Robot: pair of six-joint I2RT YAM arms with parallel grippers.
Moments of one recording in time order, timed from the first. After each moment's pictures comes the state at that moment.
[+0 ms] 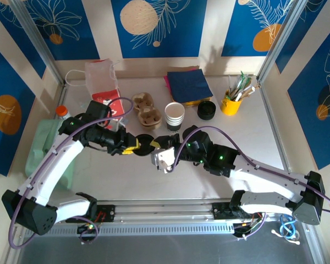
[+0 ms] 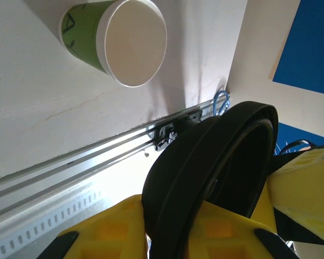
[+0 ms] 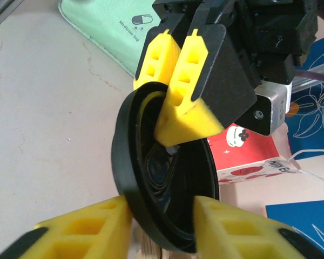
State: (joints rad) left arm -0.40 1.18 1.21 -1.14 0.80 -0.71; right arm 1.05 1.09 0.91 -0.19 -0.14 -1.05
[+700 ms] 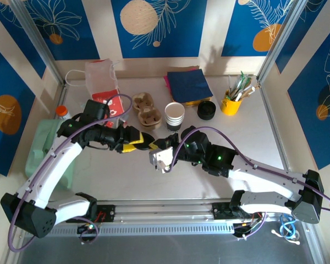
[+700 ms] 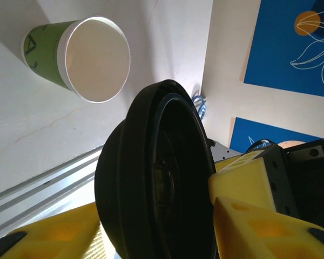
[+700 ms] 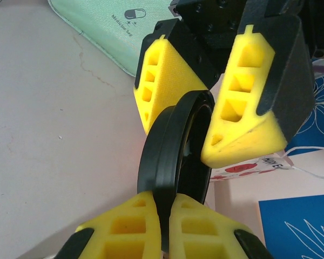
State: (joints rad) left arm -0.40 1.15 1.19 -1.01 0.86 -0.75; right arm 1.06 1.10 0.91 -0.17 -0.10 -1.05
